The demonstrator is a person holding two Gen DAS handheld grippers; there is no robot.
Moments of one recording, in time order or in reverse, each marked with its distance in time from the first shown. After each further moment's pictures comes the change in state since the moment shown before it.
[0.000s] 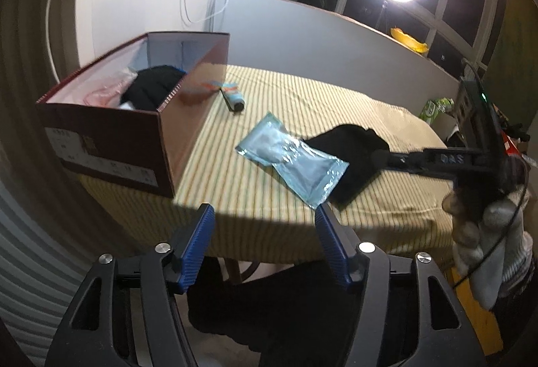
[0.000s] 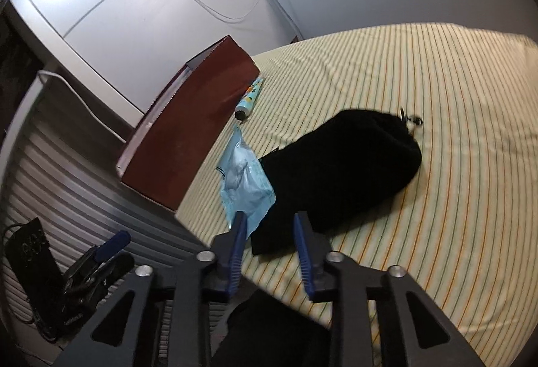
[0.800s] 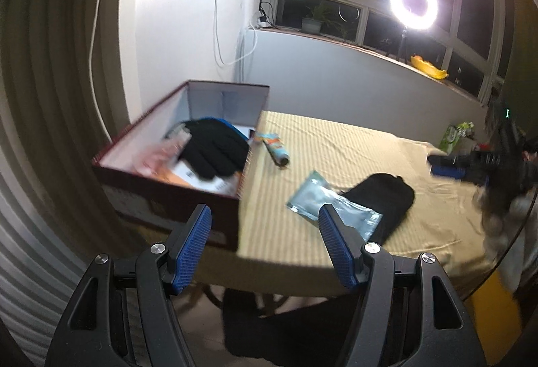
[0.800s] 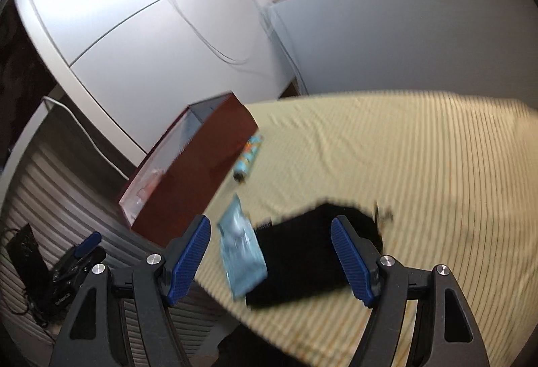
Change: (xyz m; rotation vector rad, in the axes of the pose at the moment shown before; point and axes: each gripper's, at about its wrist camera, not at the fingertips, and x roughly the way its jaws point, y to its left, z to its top) left arm -0.040 0.037 0.044 -0.007 -0.127 0.102; right arm -0.052 0.001 0.048 -0.016 -0.094 -0.011
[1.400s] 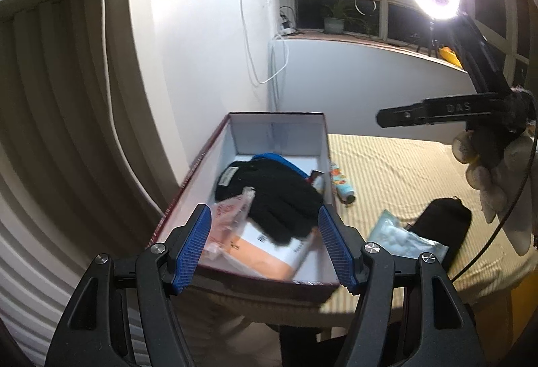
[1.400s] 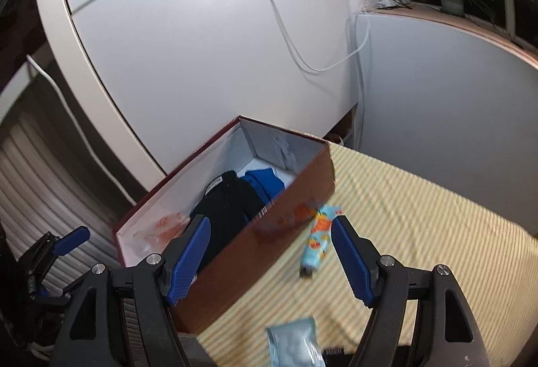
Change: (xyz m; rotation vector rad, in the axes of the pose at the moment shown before) left arm 0.023 0.046 0.070 0.115 -0.010 0.150; right arm 0.117 0.143 0.112 -0.309 0.043 -0.009
